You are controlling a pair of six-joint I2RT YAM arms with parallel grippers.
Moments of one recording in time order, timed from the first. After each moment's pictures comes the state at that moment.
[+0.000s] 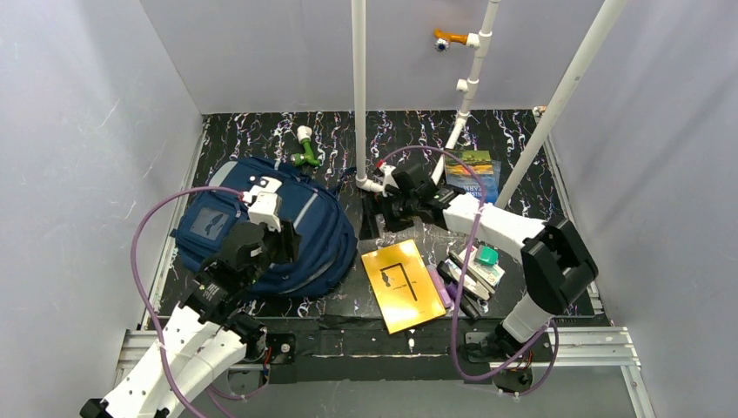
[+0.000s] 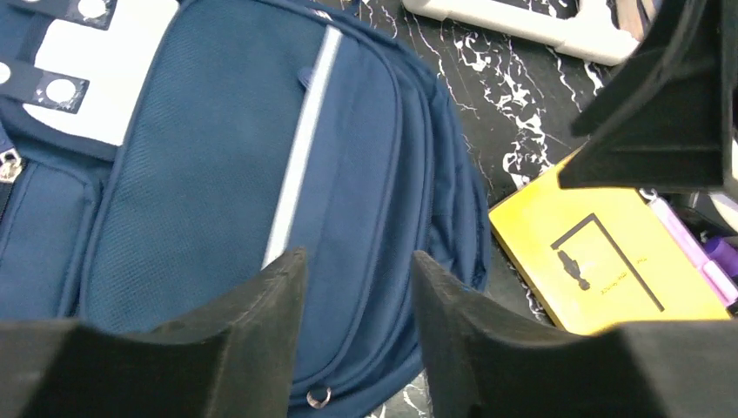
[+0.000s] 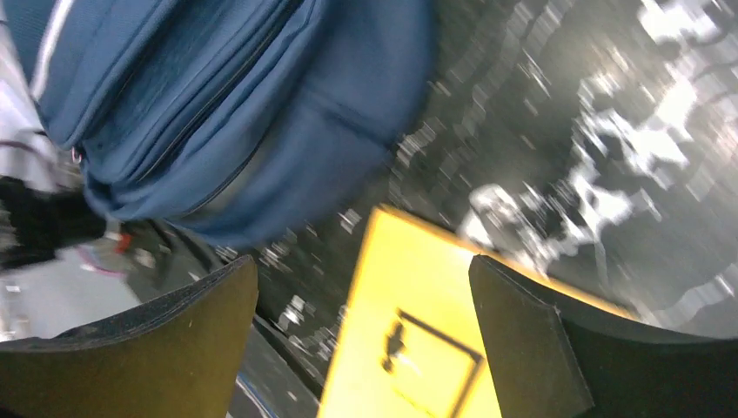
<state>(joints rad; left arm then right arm) -0.56 0.55 0.66 -0.57 -0.21 -0.24 0.77 1.64 1.12 -0.22 -0.41 0.45</state>
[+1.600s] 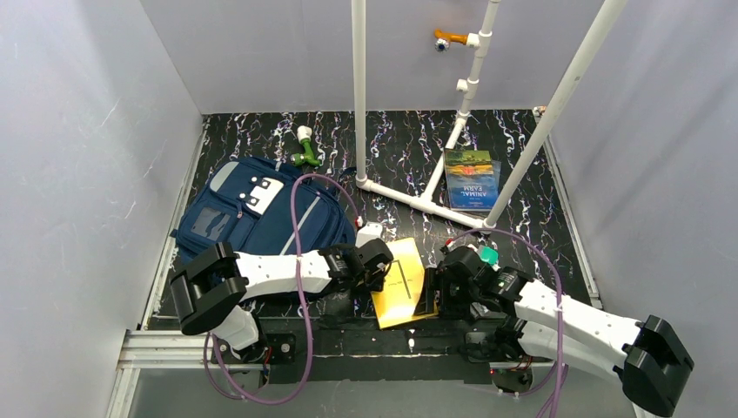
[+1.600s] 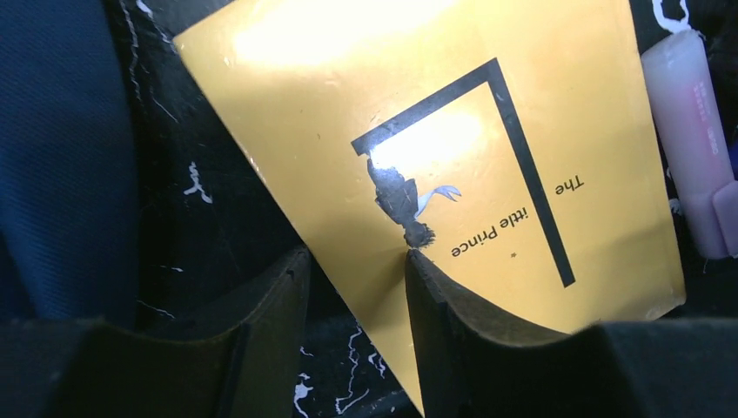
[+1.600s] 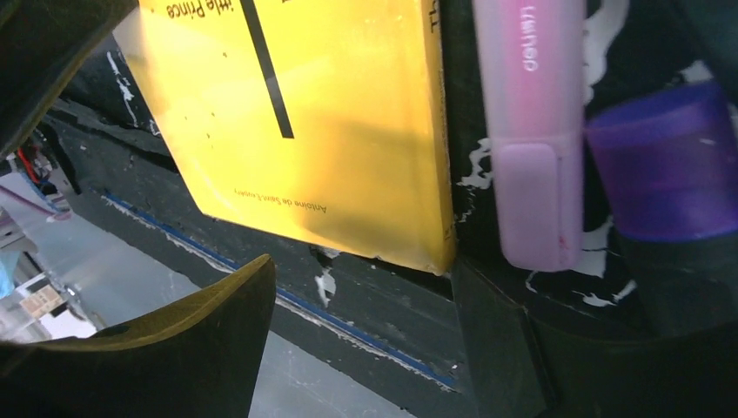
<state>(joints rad) -1.13 1.53 0.81 -0.33 -0.30 -0.82 0.89 0.82 0.36 -0.56 -0.19 0.92</state>
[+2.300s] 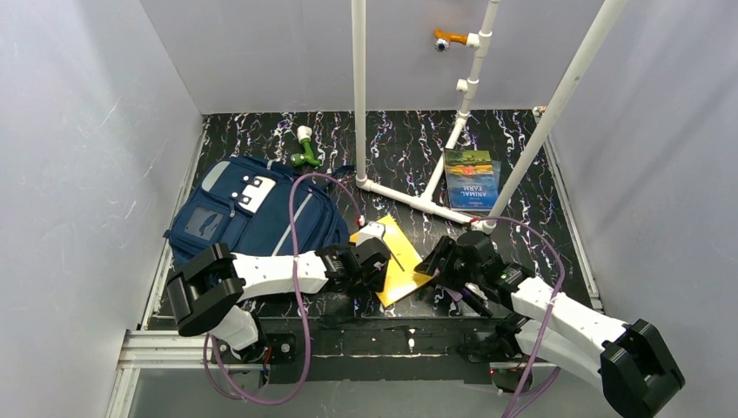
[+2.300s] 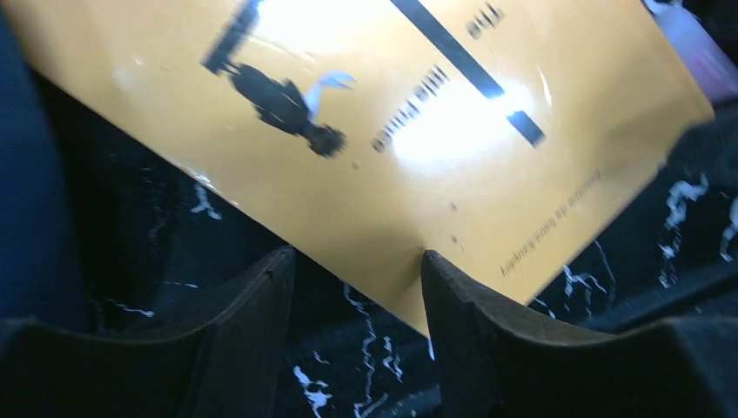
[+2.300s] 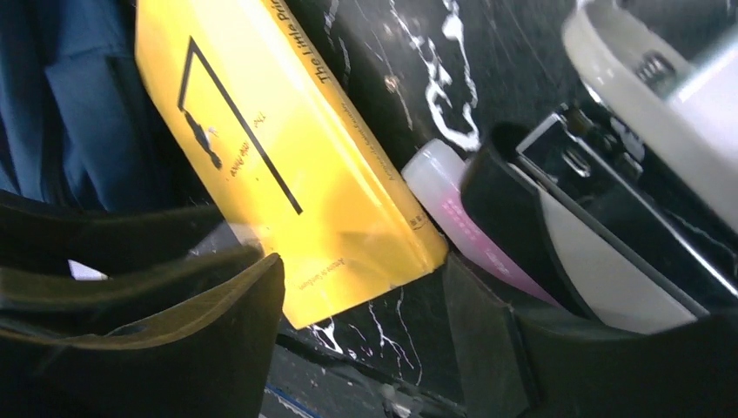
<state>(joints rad) -1.11 1.51 0.78 -0.29 -0.32 -0.74 0.67 0.88 0.30 -0.20 -0.10 1.07</state>
